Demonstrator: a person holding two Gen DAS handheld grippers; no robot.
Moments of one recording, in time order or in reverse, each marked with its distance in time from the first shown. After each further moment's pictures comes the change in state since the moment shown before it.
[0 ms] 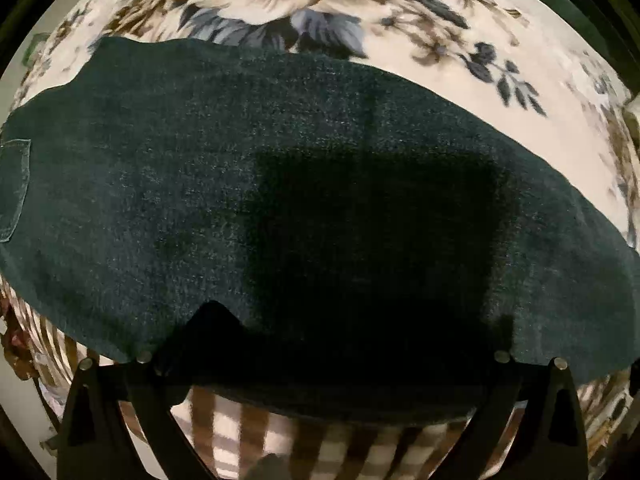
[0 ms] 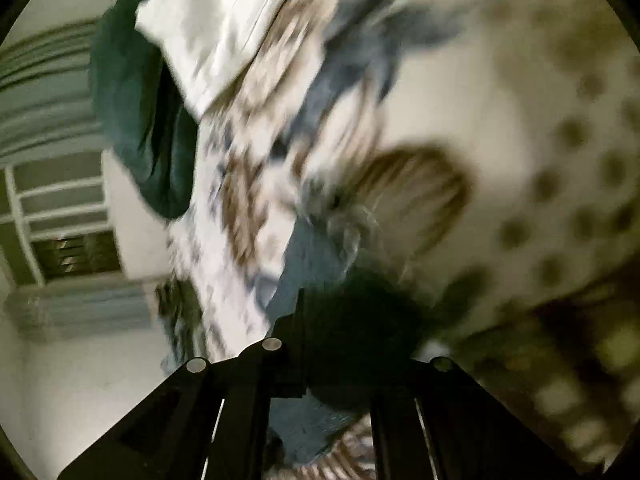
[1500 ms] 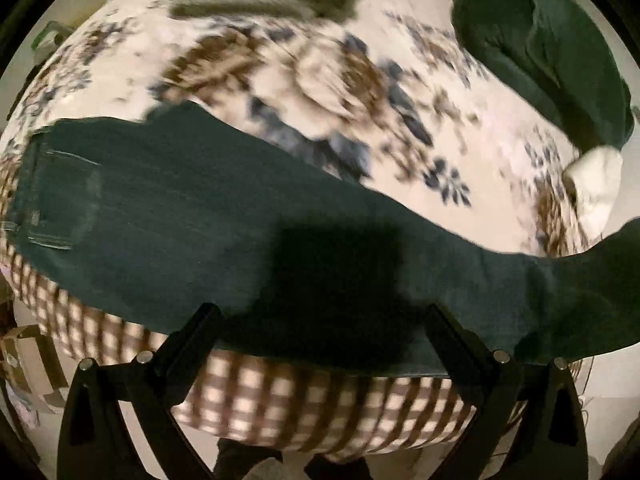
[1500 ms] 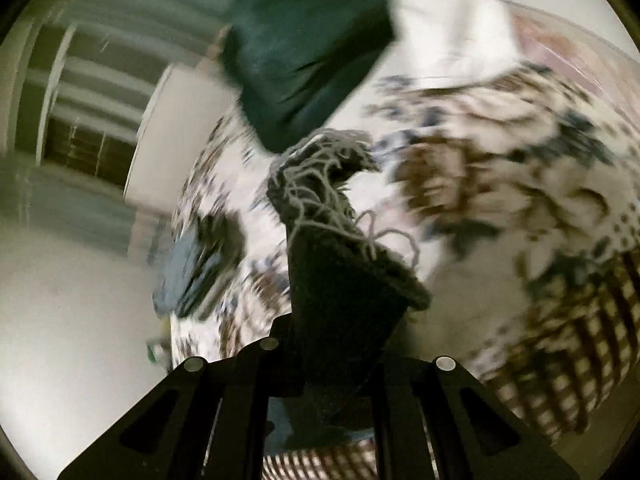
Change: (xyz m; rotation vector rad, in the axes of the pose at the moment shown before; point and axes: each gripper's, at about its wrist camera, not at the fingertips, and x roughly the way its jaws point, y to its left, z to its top) left arm -0.127 0.087 -0.002 -0.084 -0.171 -0.154; right arm 0.009 0.281 -0.190 -0.548 -0.059 -0.068
